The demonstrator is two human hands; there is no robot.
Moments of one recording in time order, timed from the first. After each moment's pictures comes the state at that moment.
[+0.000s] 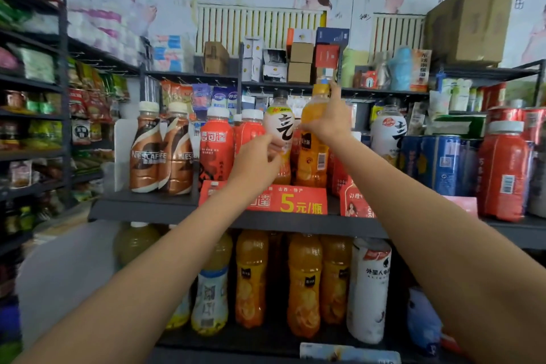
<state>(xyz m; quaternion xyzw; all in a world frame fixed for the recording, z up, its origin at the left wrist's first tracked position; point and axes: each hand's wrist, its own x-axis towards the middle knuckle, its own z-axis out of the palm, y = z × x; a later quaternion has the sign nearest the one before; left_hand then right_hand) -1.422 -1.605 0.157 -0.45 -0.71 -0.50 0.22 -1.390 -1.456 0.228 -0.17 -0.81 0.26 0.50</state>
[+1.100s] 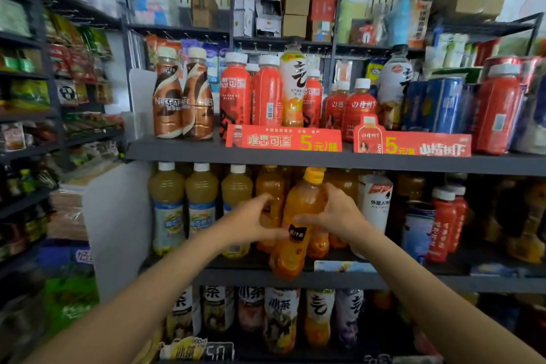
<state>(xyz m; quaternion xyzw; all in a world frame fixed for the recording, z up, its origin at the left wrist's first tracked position) -1.434 -1.677 0.004 -0.53 -0.79 -0.30 -0.05 -1.302 -1.540 0.025 -0.23 -0.89 0.30 0.24</state>
